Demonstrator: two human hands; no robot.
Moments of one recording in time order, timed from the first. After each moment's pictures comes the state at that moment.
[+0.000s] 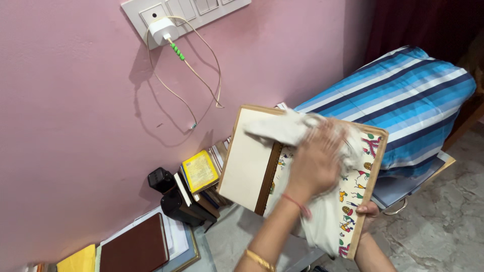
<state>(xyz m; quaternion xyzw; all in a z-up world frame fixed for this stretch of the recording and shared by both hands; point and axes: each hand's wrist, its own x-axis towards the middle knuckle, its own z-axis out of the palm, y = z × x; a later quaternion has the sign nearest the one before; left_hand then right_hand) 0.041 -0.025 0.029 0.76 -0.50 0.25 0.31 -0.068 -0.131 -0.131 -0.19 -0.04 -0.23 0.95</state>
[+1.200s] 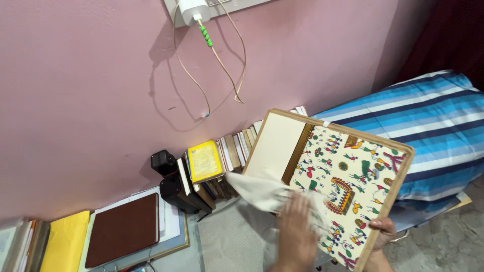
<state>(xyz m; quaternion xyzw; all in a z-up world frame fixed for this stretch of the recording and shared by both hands) -0.035 0.038 -0.067 0.85 -0.31 0.17 0.38 -0.053 -0.166 -0.114 -0.27 0.03 -0.24 0.93</state>
